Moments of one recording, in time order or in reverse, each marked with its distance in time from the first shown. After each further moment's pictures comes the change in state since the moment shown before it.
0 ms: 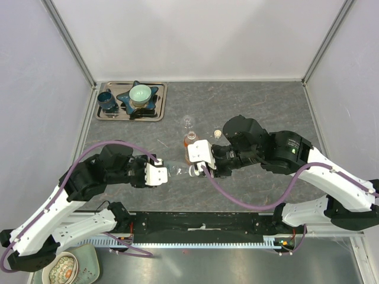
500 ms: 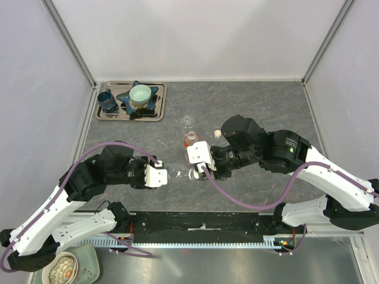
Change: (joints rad) left arm 0.000 0.000 0.000 -0.021 0.007 0.014; right arm -0.006 0.012 0.001 -0.014 -0.065 -0.004
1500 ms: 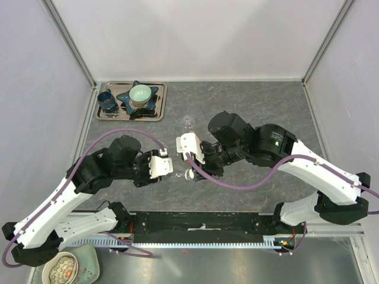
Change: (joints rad) left arm 0.001 0.090 0.046 -0.048 -0.034 -0.154; right arm -0.001 0.120 0.092 -0.053 -0.002 0.156
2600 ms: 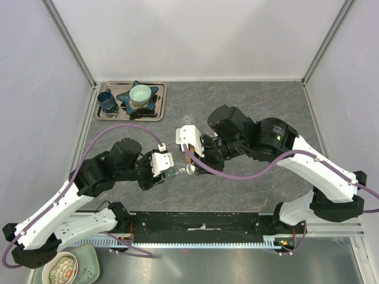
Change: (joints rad) left arm -0.009 -0.035 -0.079 0.121 0.029 -0.208; right arm -0.013 0.045 0.124 -0.091 0.072 0.043
